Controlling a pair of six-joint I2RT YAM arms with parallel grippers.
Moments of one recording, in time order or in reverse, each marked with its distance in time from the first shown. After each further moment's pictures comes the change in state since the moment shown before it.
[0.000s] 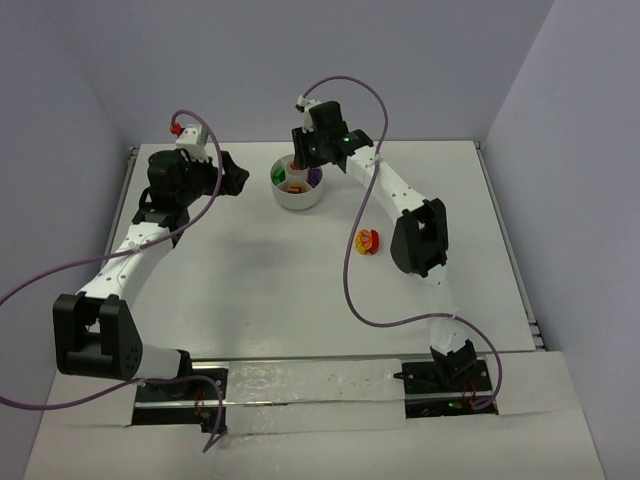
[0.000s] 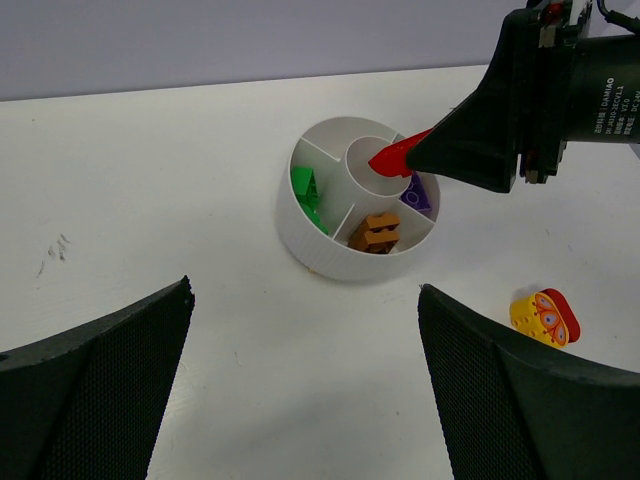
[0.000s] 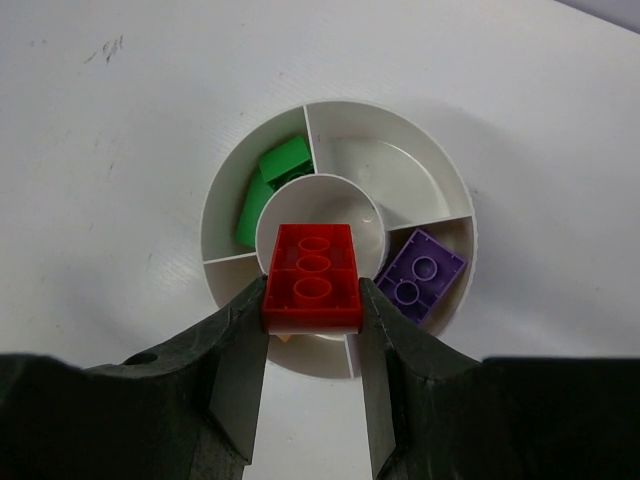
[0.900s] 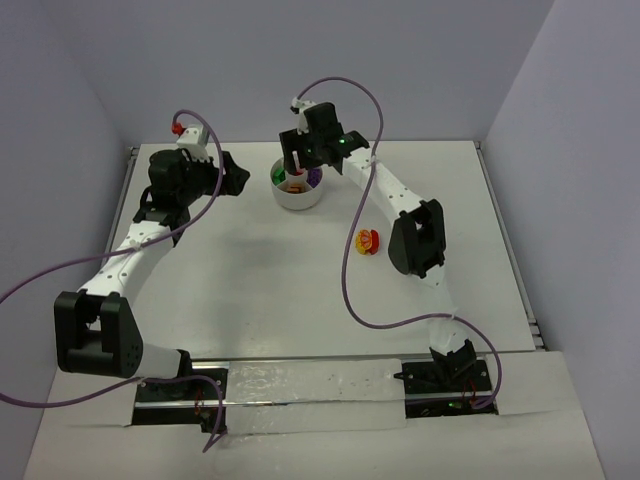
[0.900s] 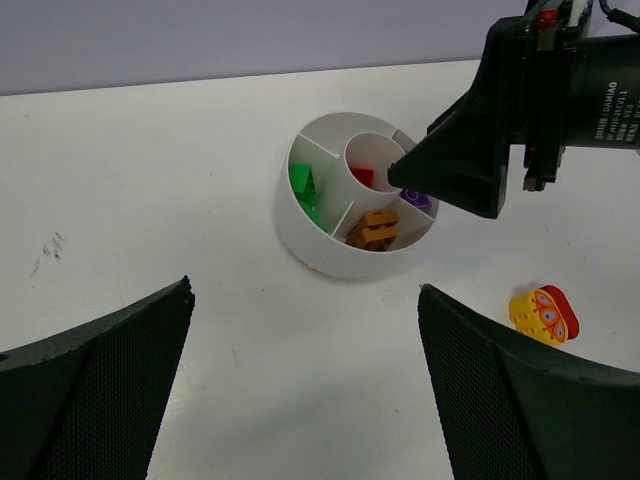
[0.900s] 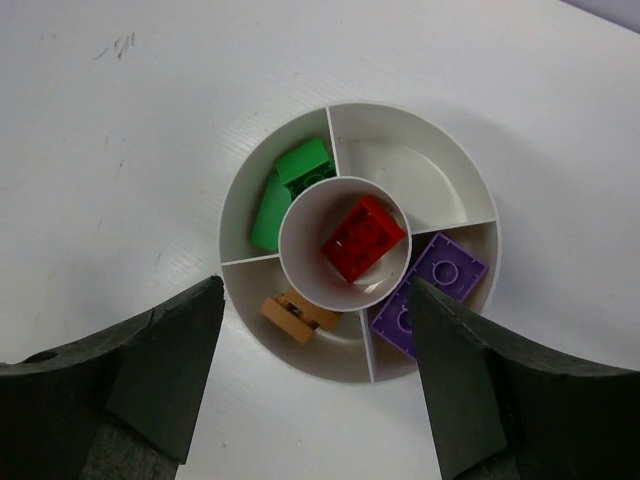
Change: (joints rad) left arm 0.000 0.013 0.006 -0.003 0.008 0.000; right arm 0.024 0.007 0.011 0.002 0.010 -0.003
